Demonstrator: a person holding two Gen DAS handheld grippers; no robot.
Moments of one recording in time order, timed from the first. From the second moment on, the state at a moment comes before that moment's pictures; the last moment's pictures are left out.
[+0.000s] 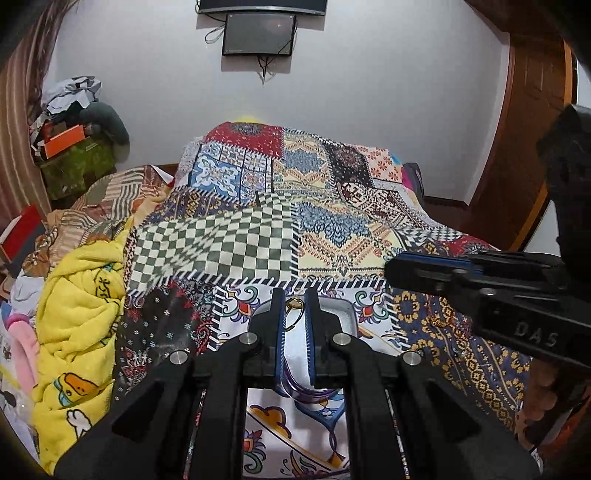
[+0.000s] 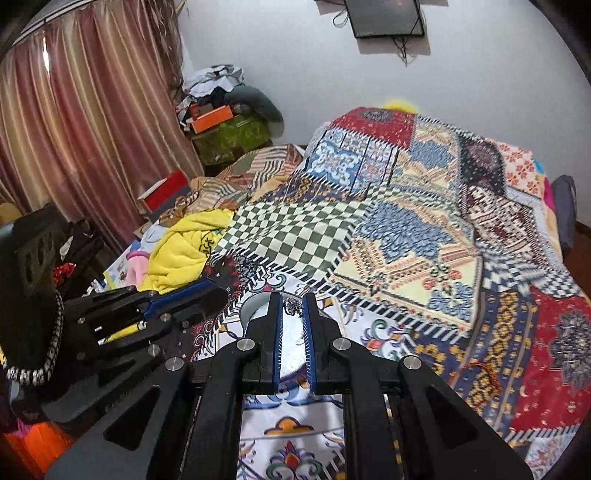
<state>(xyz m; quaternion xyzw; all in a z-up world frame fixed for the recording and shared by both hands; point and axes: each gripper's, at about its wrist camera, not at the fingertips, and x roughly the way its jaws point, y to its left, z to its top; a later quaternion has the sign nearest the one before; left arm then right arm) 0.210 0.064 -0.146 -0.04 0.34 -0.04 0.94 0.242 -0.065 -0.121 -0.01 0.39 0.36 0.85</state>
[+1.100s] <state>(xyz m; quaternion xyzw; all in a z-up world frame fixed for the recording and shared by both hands) 0.243 0.080 -0.171 -0.06 0.36 -0.06 0.93 0.263 -0.045 -0.163 -0.03 0.44 0.36 0.82</state>
